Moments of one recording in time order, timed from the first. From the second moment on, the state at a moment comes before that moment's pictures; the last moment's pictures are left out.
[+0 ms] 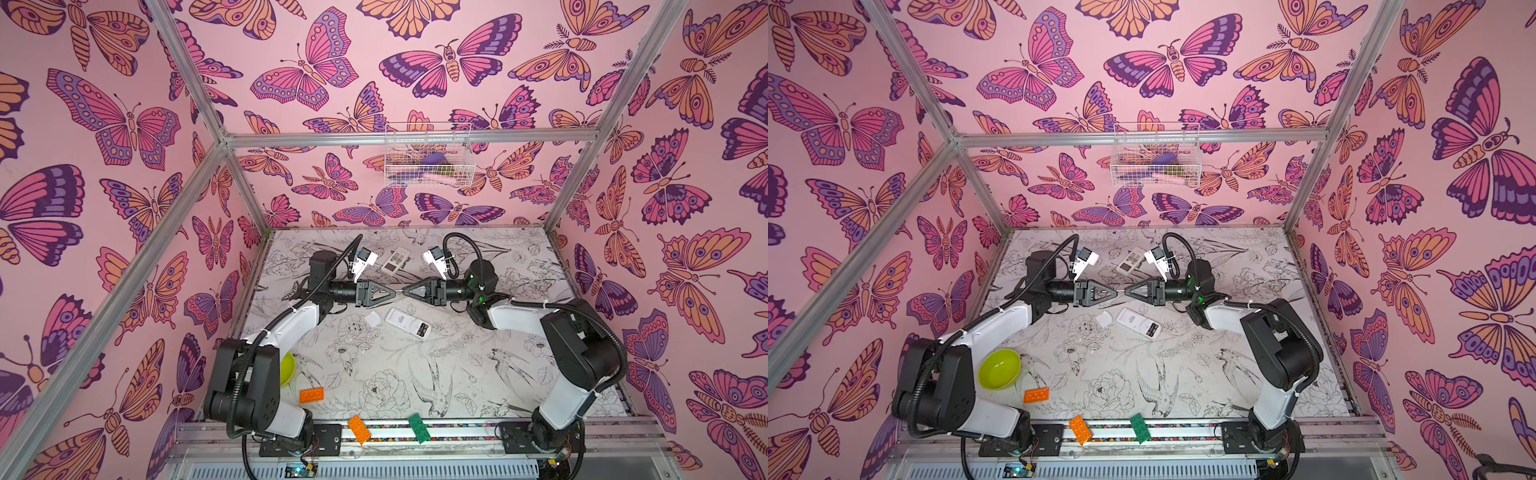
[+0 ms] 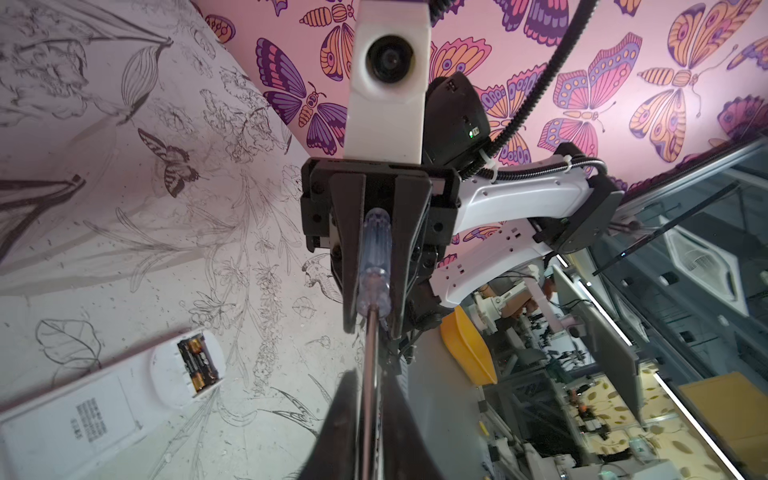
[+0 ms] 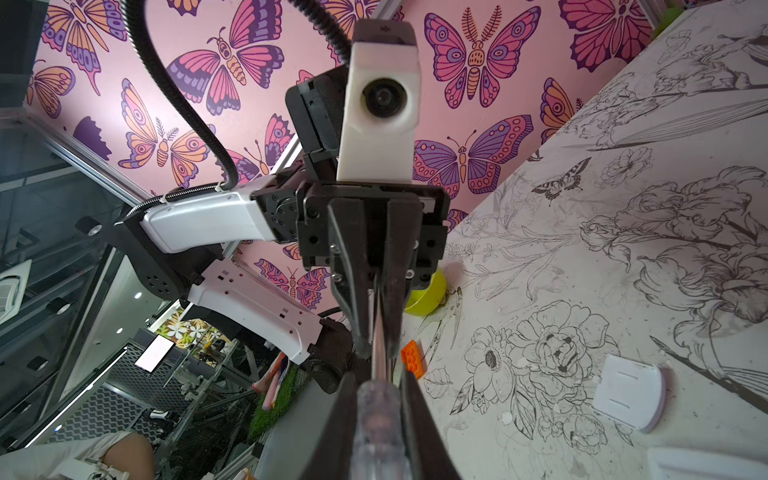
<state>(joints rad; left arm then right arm) -0.22 1.48 0.90 0.09 1.33 -0.40 0.52 1.75 0.88 0.94 -1.12 0.89</state>
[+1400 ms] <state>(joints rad) -0.51 1.97 1.45 -0.83 0.69 1.19 0.37 0.81 0.57 -0.31 -0.38 -0.16</state>
